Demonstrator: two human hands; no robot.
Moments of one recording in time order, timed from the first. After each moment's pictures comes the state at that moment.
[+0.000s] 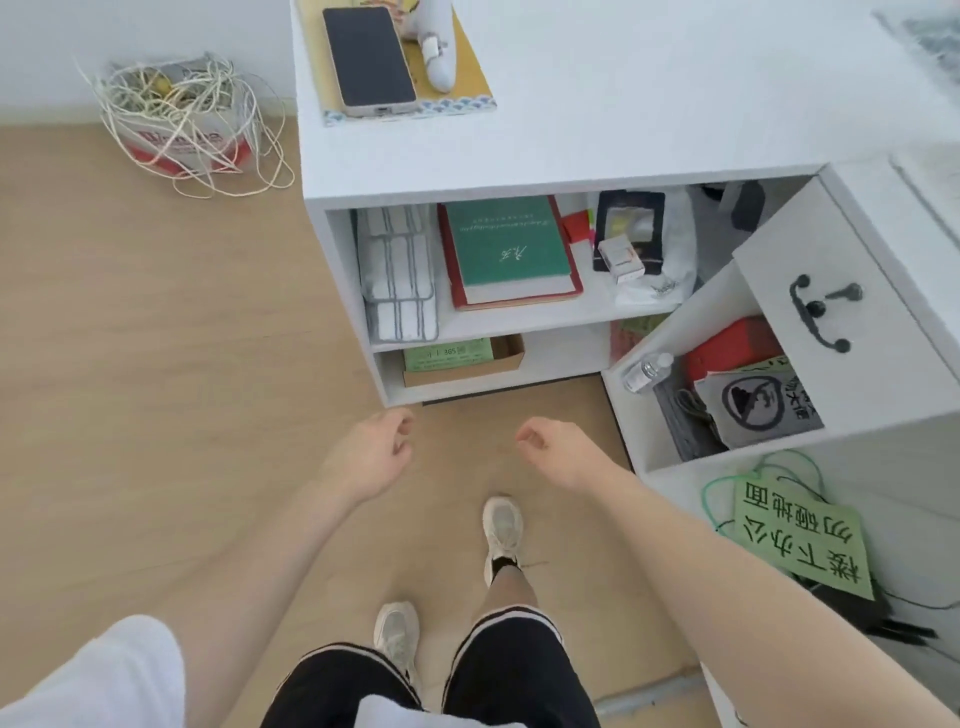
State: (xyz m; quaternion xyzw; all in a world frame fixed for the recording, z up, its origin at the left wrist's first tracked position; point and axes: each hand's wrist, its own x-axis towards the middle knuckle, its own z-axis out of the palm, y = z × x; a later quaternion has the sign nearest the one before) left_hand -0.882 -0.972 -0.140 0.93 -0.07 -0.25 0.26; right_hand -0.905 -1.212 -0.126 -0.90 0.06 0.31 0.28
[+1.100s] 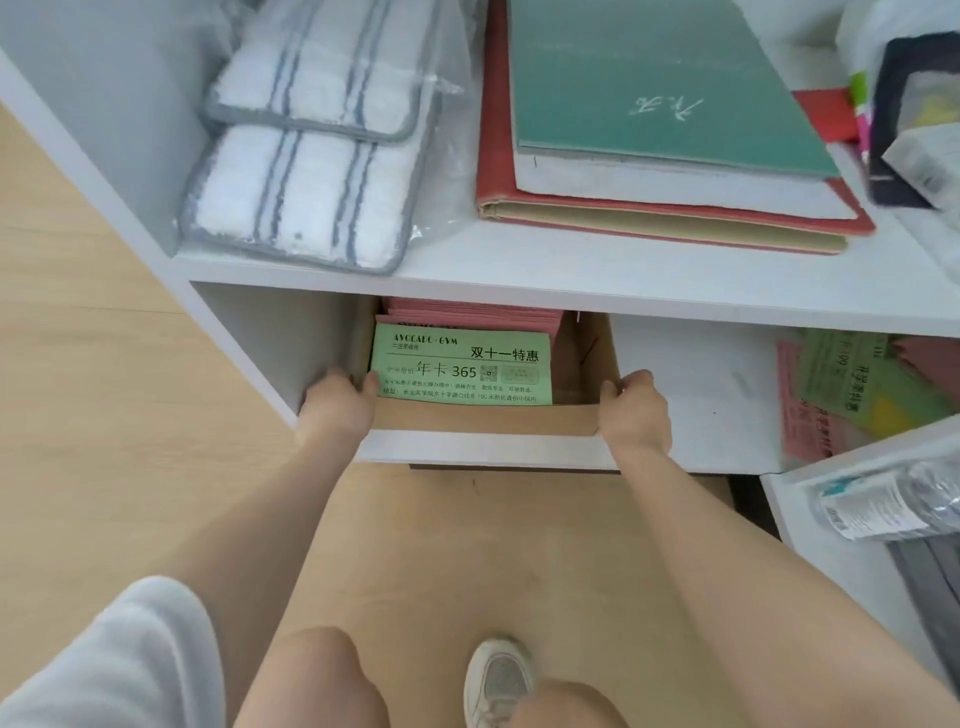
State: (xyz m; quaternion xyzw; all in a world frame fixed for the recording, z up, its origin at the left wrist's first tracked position) left_hand -0.654 -1.017 -0.590 0.90 0.29 -0.07 0.30; right_hand -0.633 -1.301 -0.584 -0.92 0.26 0.03 0.29
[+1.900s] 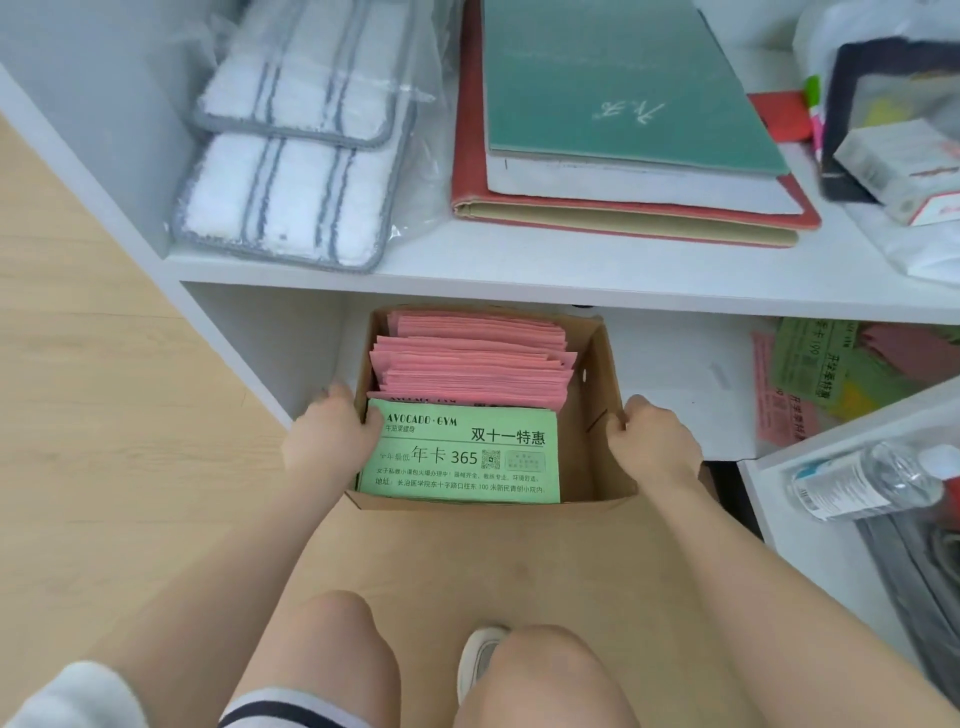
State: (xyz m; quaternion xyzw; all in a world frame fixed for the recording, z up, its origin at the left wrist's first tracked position) left_hand -0.693 -1.030 -0.572 0.96 0.19 -0.08 0.18; right_hand -0.674 -1.341 -0.568 -0.99 0.12 0.08 0.08
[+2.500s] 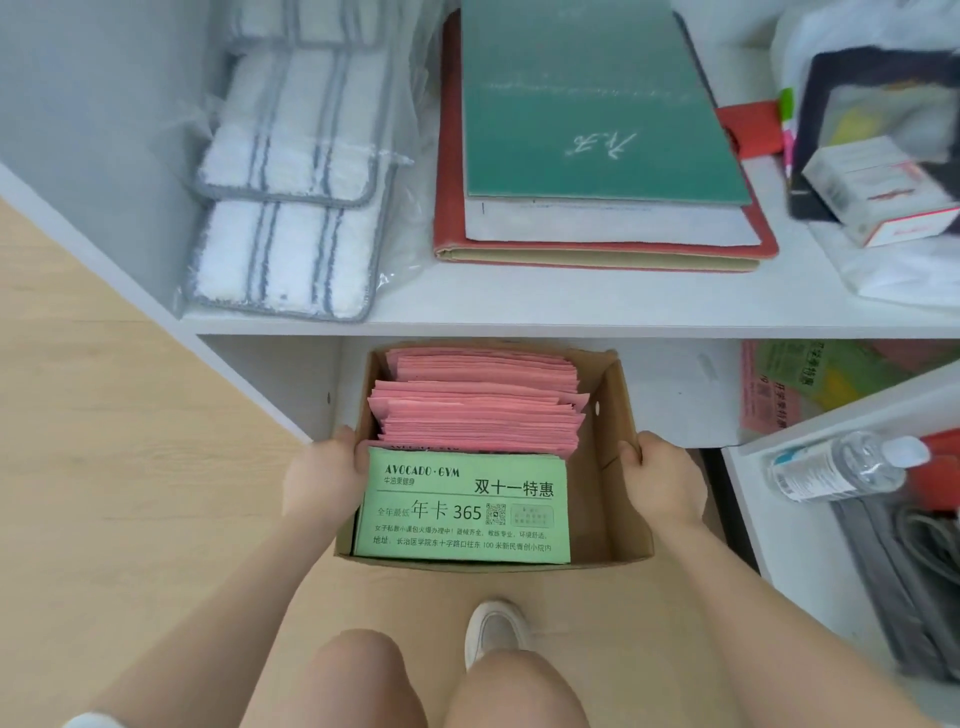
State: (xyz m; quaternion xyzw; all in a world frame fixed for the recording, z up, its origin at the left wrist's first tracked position) left_hand -0.725 -1.025 -0.555 0.98 0.12 -0.10 0.16; right_hand -0.715 -1.357 -0.554 -0.97 0.17 0.08 0.16
